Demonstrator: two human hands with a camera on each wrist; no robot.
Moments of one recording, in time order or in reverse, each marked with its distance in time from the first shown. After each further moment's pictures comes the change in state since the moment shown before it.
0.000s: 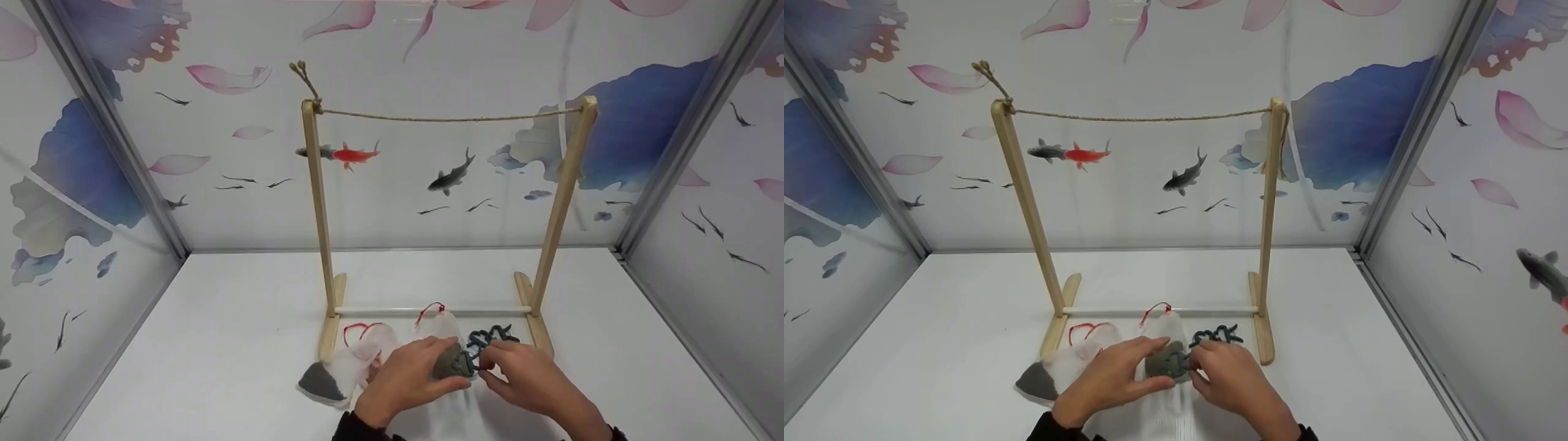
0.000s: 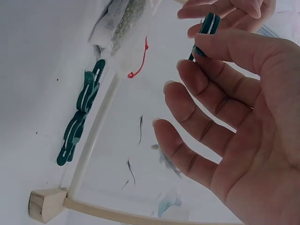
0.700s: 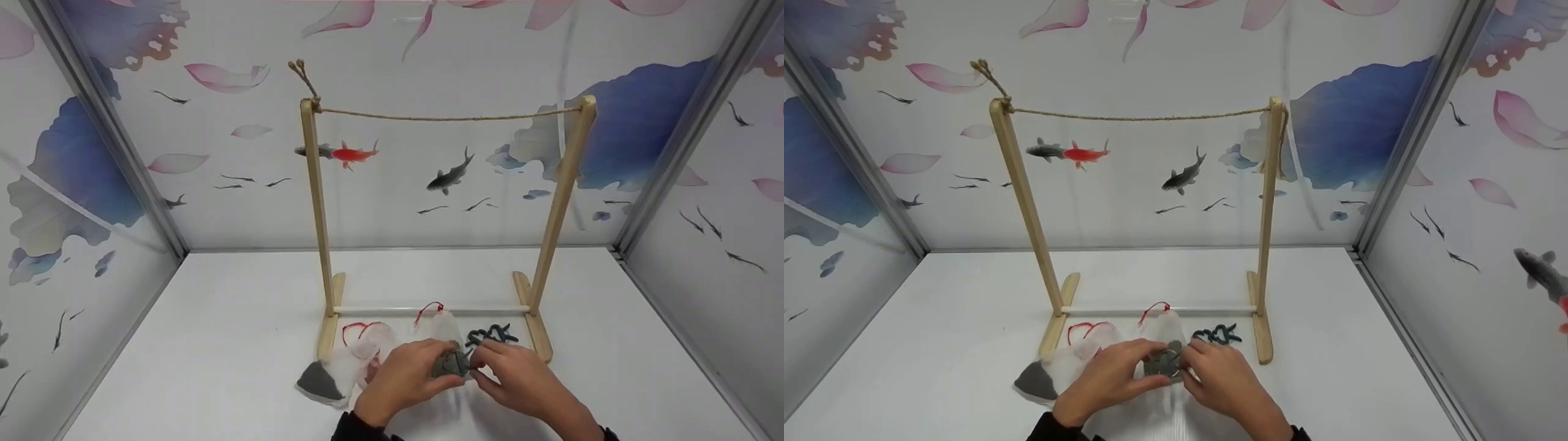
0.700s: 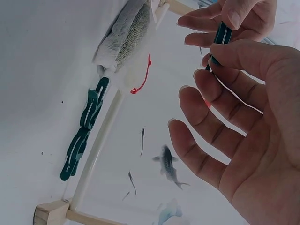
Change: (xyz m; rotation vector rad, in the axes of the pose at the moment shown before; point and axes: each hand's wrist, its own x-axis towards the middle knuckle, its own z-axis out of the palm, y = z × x) left_hand 0.001 -0.006 0.007 0.064 0.098 0.112; right_hand 0.001 -0.009 0.010 0.003 0.044 -0.016
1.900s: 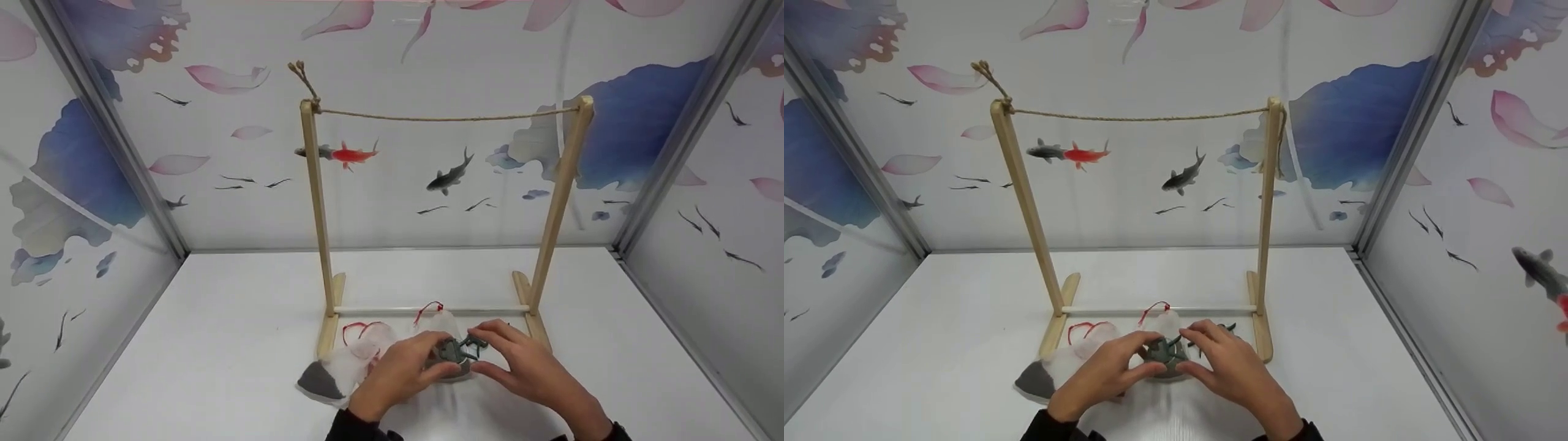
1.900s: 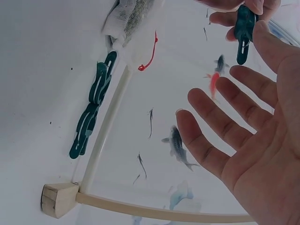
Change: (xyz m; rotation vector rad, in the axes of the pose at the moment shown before) left_hand 0.001 -0.003 -0.008 -0.185 -0.043 -0.089; right_hand -0.001 0.021 -0.006 0.066 0.101 -0.014
